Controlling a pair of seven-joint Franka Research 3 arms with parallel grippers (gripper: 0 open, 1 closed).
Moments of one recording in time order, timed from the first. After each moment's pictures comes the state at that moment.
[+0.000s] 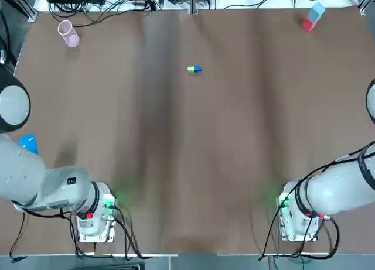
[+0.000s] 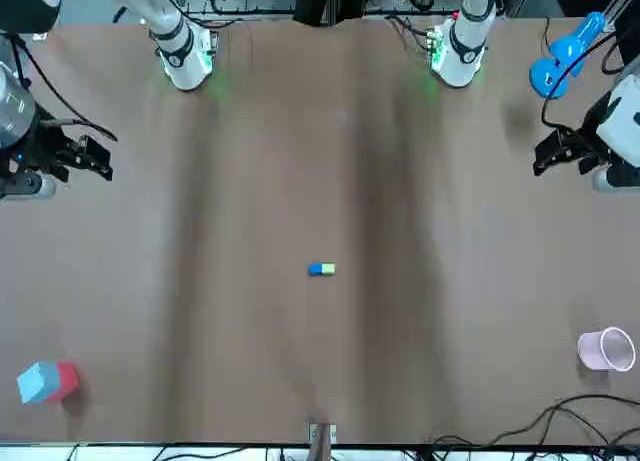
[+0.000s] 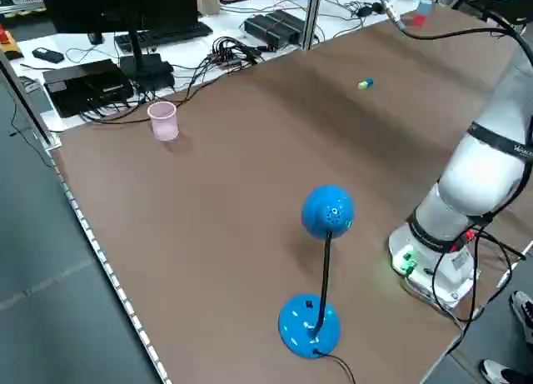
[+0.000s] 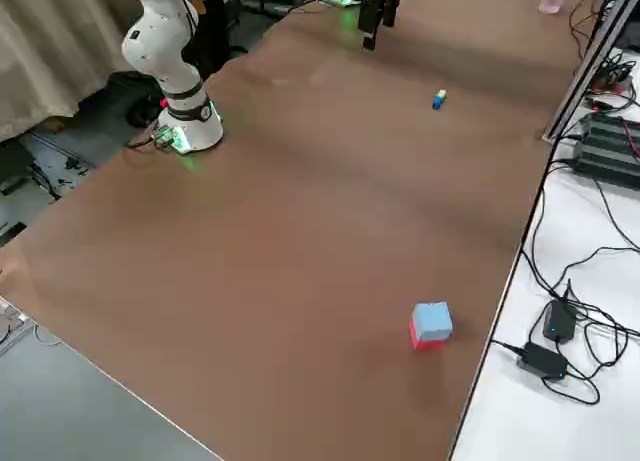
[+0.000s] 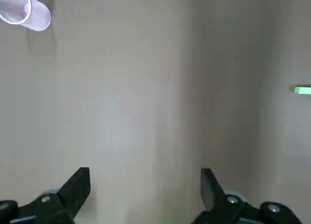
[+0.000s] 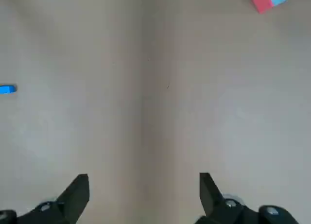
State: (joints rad) left arm 0.12 0.08 -0.22 -1.47 0.00 1.52 -0.11; right arm 0.27 0.09 -0.19 -1.48 0.02 1.52 0.07
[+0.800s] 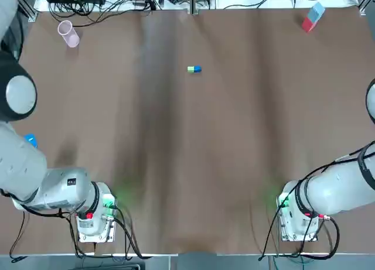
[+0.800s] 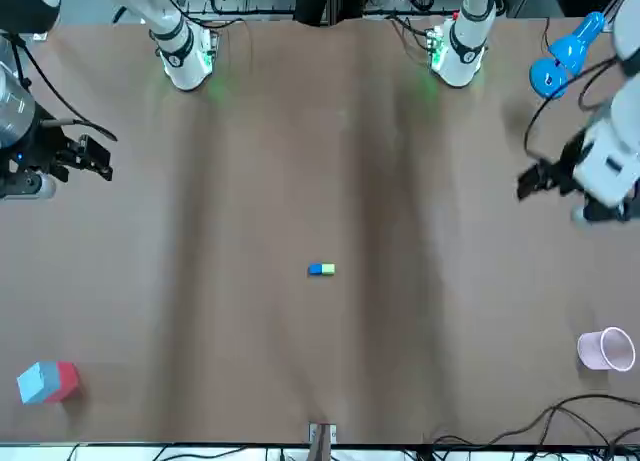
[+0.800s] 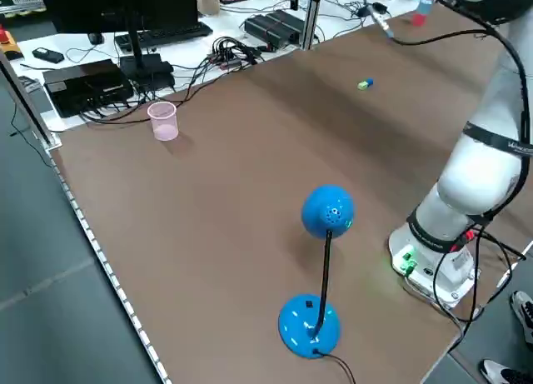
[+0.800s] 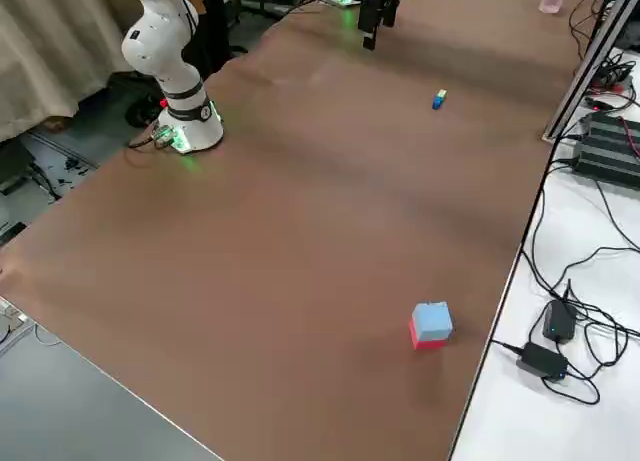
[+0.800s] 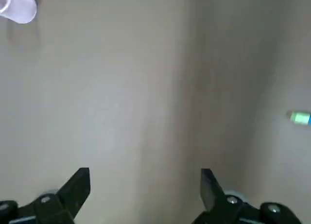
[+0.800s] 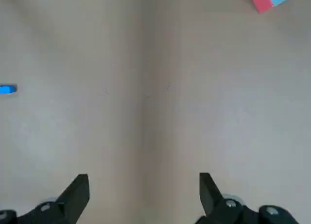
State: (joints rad) left arm 0.08 0.21 -0.23 -1.48 0.00 1.67 -0.35; right arm 0.27 0.09 -0.19 -1.48 0.02 1.52 0.07
